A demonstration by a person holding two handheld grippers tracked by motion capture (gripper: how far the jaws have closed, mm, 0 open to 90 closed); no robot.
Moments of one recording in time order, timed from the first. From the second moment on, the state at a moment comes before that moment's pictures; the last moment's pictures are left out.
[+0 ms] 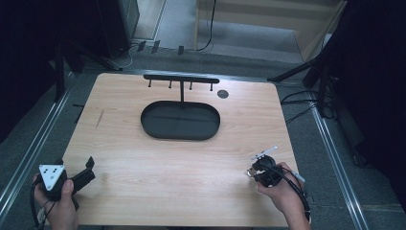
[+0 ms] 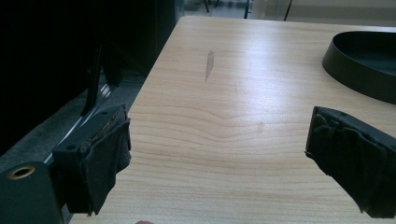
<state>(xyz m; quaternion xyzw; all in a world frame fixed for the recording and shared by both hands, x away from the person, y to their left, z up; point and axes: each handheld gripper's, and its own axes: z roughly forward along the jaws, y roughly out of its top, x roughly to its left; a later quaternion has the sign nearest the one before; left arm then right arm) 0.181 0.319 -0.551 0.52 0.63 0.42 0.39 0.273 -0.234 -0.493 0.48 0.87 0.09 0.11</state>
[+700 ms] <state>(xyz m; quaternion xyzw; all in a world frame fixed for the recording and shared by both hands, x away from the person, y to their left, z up) 0.181 0.321 -0.551 0.52 0.64 0.41 0.39 0.324 -0.177 -0.411 0.43 0.89 0.08 0.16</state>
